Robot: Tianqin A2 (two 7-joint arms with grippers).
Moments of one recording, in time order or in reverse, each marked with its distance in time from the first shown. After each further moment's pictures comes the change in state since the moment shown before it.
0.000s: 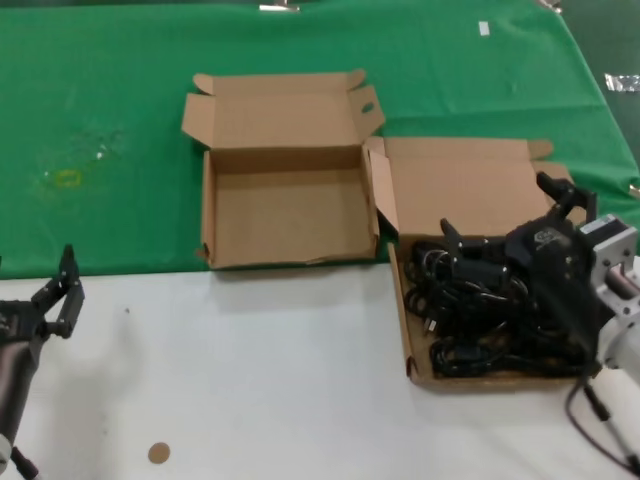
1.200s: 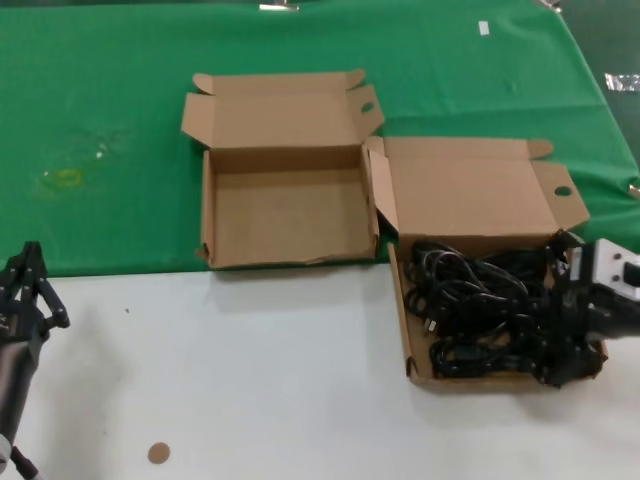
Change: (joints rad) left arm 0.000 0.000 0.000 0.000 0.000 0.000 0.000; right arm 0.464 0.428 -0.264 -0.074 -0.479 -0.930 0.336
